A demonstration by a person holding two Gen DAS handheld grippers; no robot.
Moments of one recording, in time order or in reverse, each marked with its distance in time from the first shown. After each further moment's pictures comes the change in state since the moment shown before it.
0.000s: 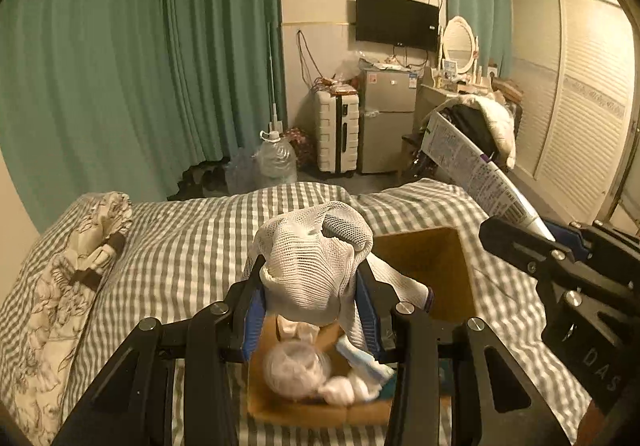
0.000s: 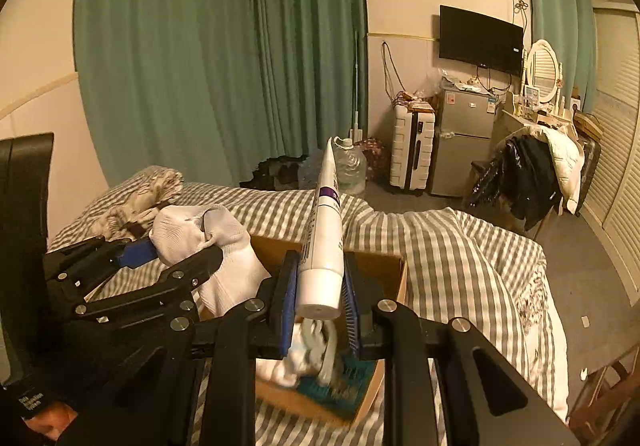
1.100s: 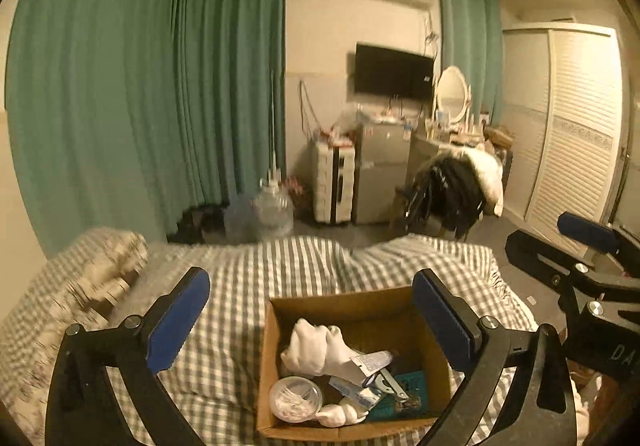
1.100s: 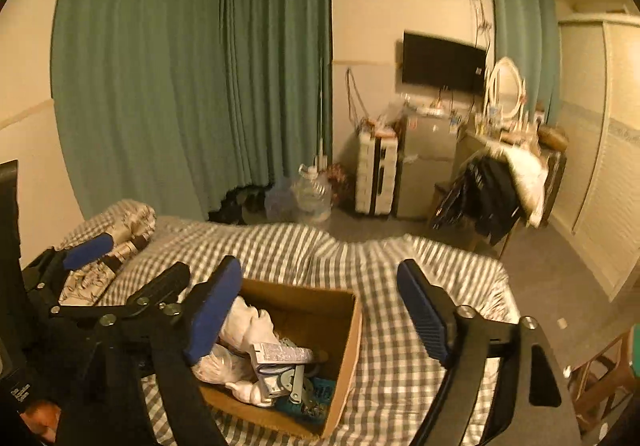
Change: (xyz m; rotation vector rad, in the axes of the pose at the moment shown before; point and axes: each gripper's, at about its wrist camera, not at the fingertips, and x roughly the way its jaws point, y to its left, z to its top) left arm -0.094 0.013 0.019 -0.026 -0.207 -0.019; right arm -0.059 -0.014 0.027 0.021 -0.119 -0.130
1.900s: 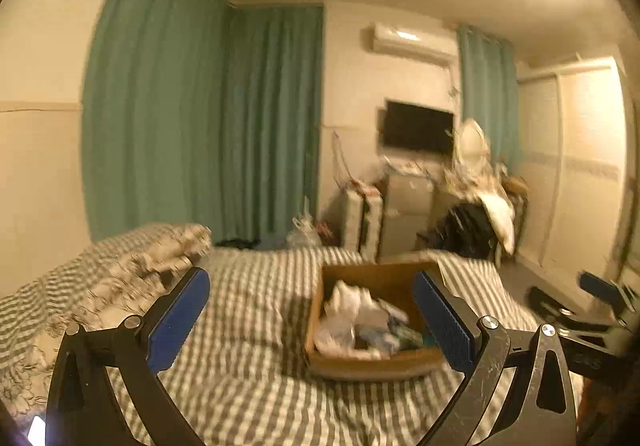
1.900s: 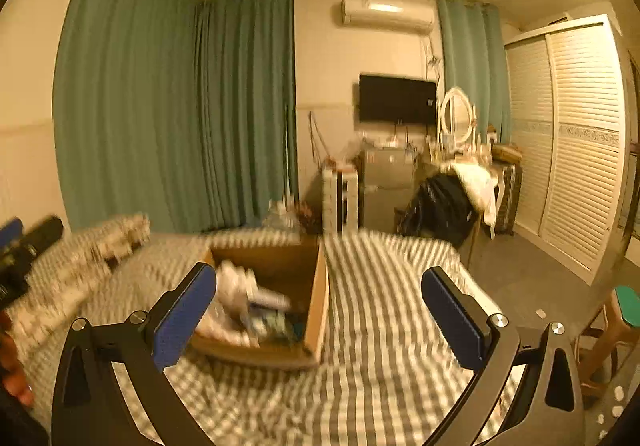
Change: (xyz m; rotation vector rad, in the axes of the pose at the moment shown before) left arm -0.120 0.034 -0.121 -0.065 -0.182 0.090; right arm -0.106 0.010 -0.130 0.051 -0.138 -0.117
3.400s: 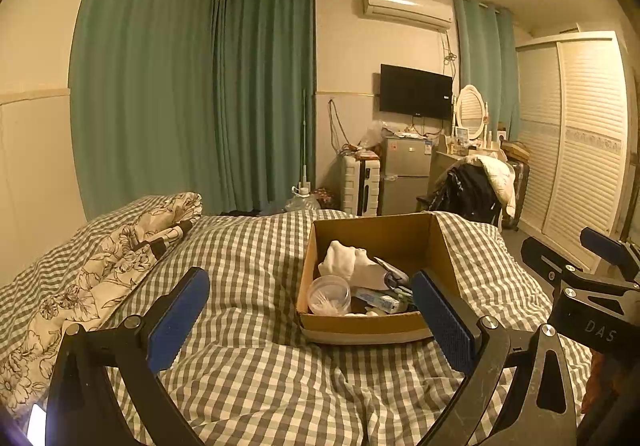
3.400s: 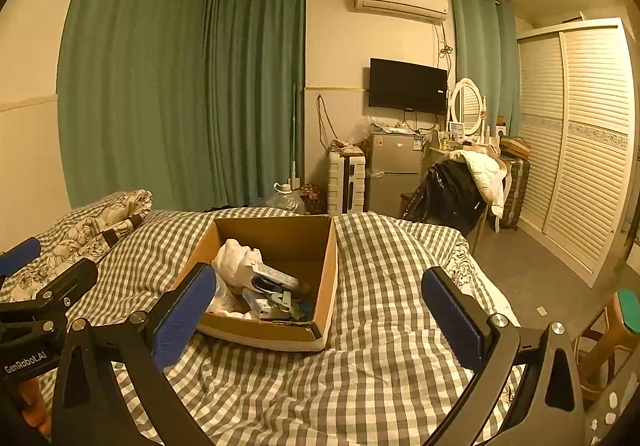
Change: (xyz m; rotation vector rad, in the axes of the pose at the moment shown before) left arm 0.014 -0.015 -0.016 0.023 0.097 0.005; right arm 0.011 0.008 -0.007 -0.023 0.020 0.016
